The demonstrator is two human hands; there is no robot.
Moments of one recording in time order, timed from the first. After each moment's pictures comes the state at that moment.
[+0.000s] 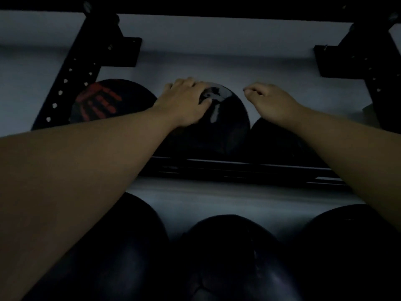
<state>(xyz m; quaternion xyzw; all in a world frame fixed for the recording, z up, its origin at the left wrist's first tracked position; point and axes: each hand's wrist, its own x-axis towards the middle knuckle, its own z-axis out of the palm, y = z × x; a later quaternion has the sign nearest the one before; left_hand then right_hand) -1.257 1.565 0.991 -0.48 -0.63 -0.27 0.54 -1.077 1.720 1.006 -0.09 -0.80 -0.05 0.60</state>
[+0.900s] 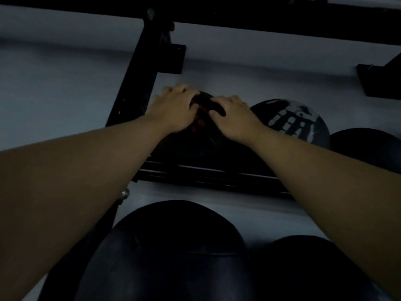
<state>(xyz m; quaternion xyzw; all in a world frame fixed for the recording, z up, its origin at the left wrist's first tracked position) -1.439 1.424 0.990 -0.45 -0.64 -0.33 0.53 -1.300 1.545 0.991 -0.10 -0.83 -0.13 0.54</state>
